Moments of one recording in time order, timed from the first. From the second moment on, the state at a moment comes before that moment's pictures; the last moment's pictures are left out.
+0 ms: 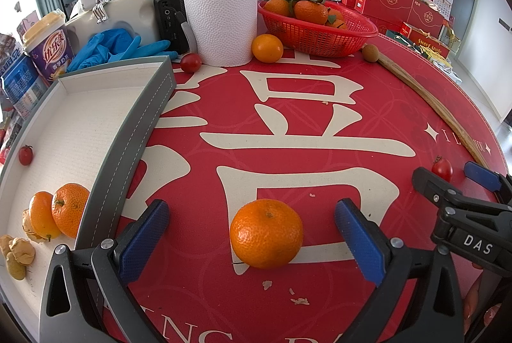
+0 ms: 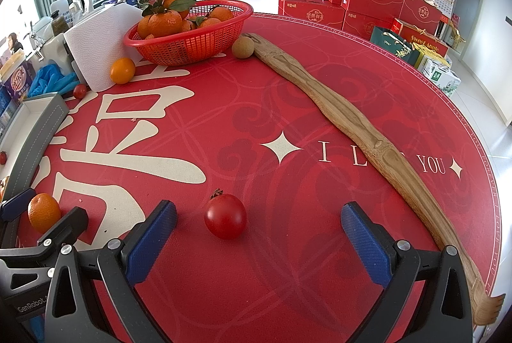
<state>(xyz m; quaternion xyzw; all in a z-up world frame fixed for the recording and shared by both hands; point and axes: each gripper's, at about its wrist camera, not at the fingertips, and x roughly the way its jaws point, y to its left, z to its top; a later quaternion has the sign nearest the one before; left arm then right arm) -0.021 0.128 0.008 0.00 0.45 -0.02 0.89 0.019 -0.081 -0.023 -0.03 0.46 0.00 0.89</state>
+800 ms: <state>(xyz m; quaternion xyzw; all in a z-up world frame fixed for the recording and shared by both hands) -0.021 0.128 0.008 0.00 0.45 -0.02 0.89 0.019 -0.081 -0.023 -0.03 0.46 -0.01 0.89</state>
